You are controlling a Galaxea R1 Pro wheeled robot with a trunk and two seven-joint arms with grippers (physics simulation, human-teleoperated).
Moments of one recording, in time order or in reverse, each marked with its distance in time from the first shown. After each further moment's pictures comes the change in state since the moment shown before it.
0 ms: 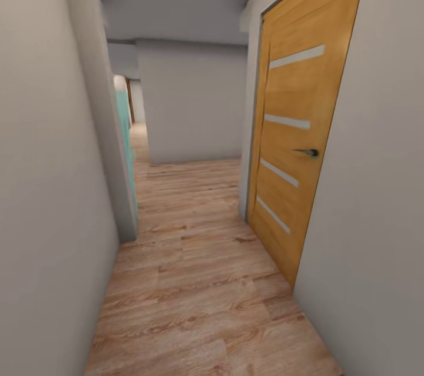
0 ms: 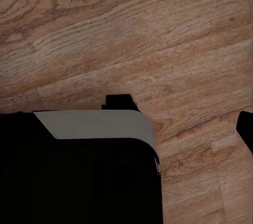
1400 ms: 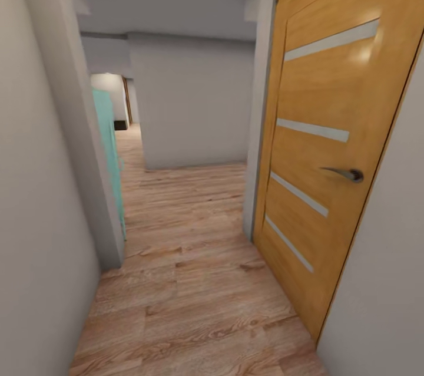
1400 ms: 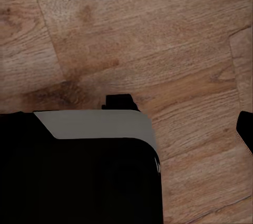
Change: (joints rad) left arm 0.000 0.000 0.000 0.000 -0.001 0.000 0.000; right arm 0.000 0.000 0.000 0.000 -0.001 0.000 0.000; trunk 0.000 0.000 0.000
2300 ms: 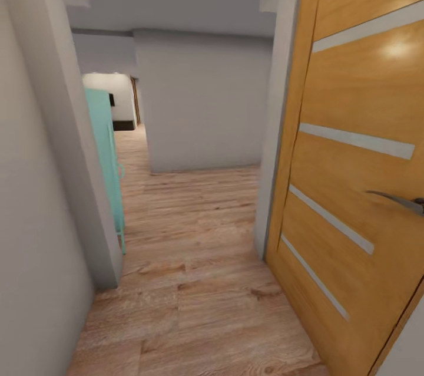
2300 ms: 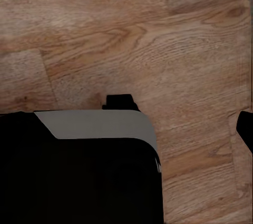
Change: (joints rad) left arm 0.000 -0.004 -0.001 0.000 -0.004 -0.001 0.001; right arm 0.000 0.001 0.001 0.000 0.001 0.000 0.000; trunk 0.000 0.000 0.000
